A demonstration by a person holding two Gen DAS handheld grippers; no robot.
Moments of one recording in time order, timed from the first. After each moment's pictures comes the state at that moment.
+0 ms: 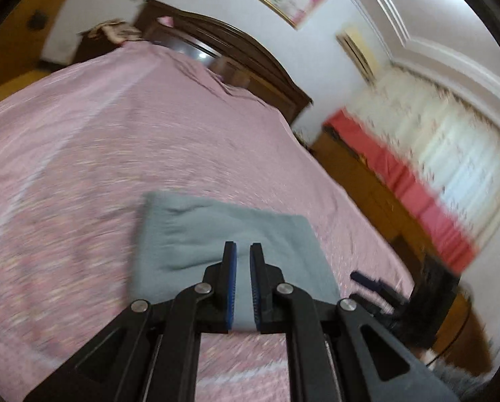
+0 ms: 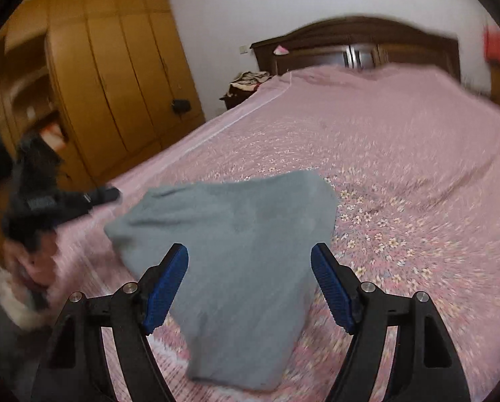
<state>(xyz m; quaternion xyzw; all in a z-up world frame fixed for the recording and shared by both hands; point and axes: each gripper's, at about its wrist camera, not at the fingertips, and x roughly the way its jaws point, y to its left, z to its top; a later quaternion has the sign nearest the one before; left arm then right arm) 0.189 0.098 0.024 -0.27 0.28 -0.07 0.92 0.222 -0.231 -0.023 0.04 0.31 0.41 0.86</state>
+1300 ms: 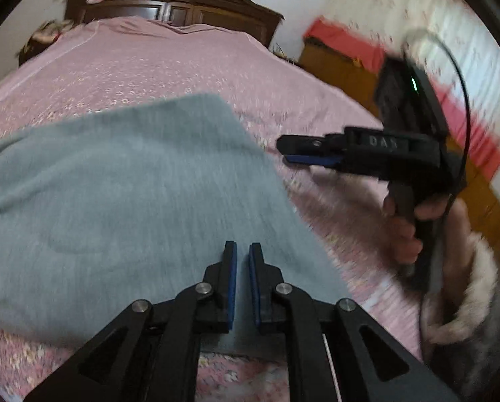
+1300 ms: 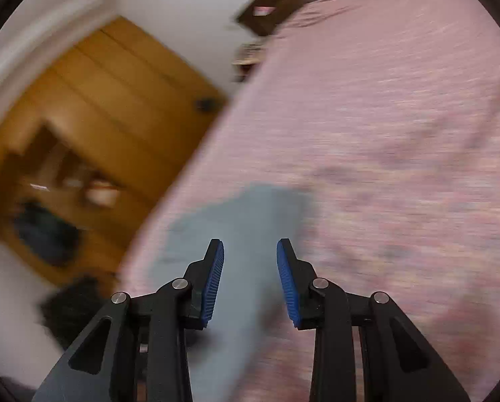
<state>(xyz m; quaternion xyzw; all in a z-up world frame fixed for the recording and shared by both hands) 0.291 -0.133 -0.030 -0.14 0.39 -0.09 0.91 0.327 -0.270 -0.046 0.22 0.42 0.52 0.71</state>
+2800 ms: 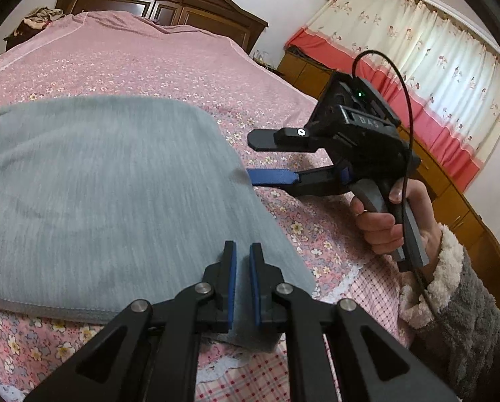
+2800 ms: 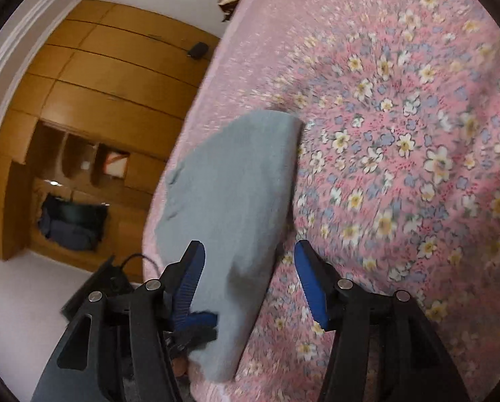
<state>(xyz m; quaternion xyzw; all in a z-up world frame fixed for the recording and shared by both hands) 0.269 -0.139 -0.040 -0.17 0.38 -0.15 0.90 0.340 -0.211 -0.074 0.20 0.56 0.51 0.61</state>
